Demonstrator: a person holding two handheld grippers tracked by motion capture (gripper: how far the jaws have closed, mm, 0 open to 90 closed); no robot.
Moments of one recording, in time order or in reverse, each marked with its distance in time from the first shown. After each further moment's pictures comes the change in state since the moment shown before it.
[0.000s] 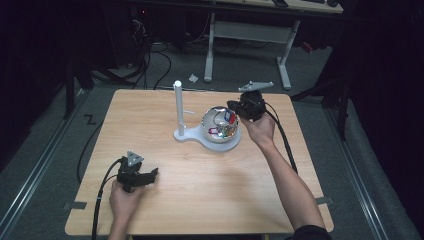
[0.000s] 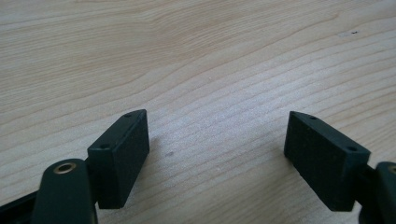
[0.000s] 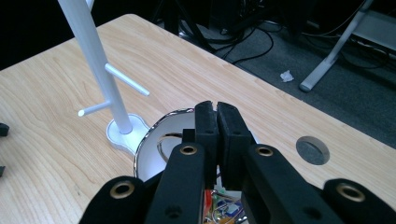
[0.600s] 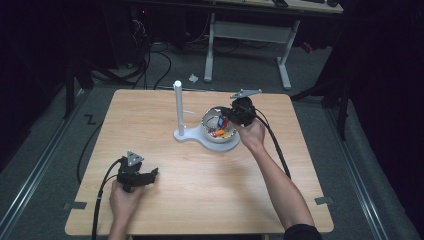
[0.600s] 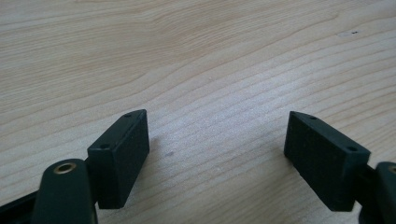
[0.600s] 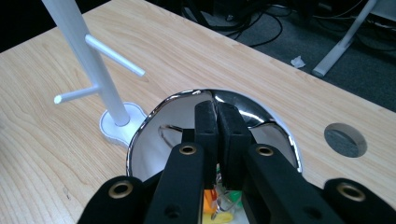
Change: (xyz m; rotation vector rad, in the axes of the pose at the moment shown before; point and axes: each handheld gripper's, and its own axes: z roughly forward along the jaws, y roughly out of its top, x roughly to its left) left arm 0.000 0.000 0.000 0.002 0.000 0.002; right arm 0.002 -0.022 0.039 0.038 0.020 0.029
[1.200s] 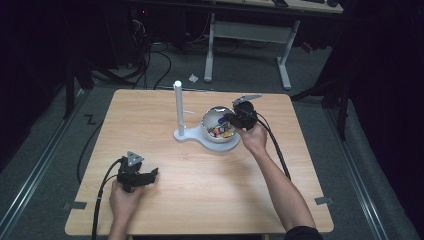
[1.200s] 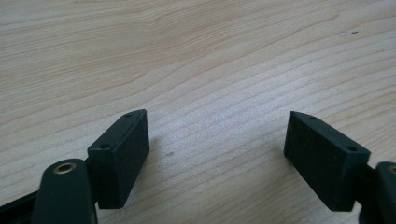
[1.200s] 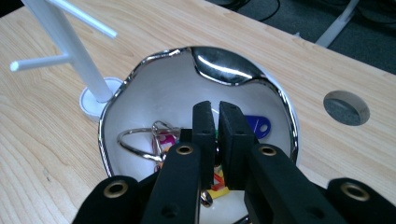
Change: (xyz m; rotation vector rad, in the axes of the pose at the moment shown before) left arm 0.000 0.000 0.000 -0.001 0.000 0.000; right arm -0.011 -0.019 0.010 0.071 -0.015 0.038
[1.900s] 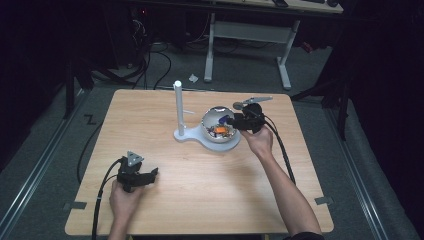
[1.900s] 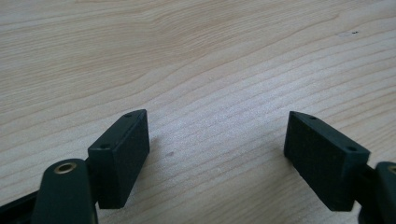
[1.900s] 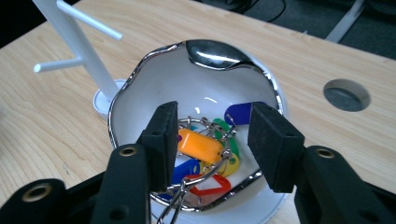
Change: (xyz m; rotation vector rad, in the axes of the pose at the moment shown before) left arm 0.000 0.000 0.000 0.000 0.003 0.001; right arm -0.011 -0.012 -0.021 -0.041 0.041 0.070
